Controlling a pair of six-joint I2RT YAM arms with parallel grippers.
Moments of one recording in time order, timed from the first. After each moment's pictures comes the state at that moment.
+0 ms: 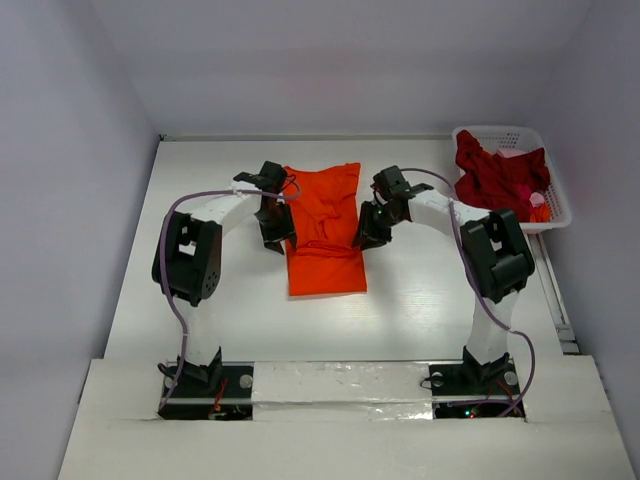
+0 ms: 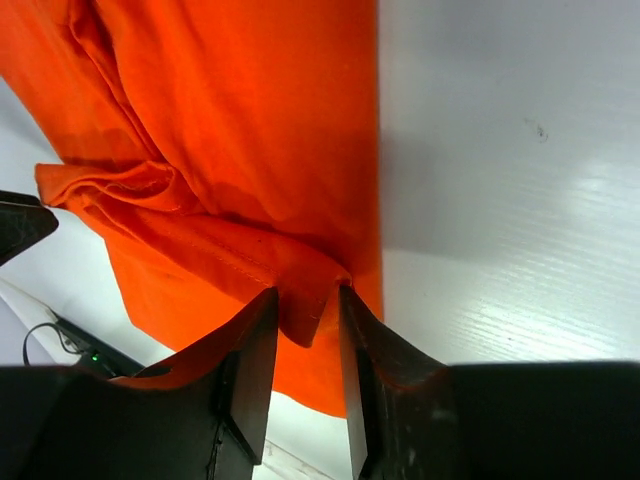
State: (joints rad) left arm -0.37 1.91 1.40 -0.86 0.19 -0.59; right arm 0.44 1.94 1.35 -0.55 -0.38 0.61
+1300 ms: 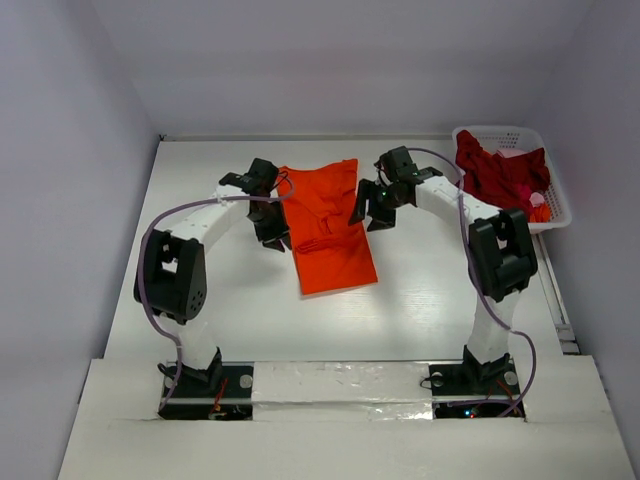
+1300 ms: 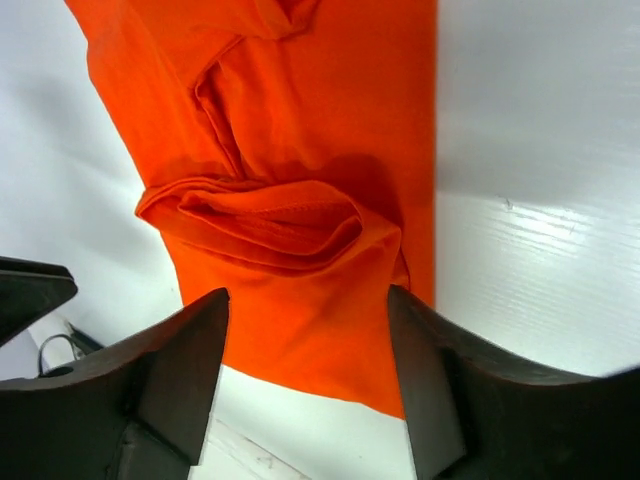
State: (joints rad) left arm -0.36 1.76 1.34 -0.89 0.22 -0.60; right arm 0.39 1.94 1.50 -0.60 -0.37 0.54
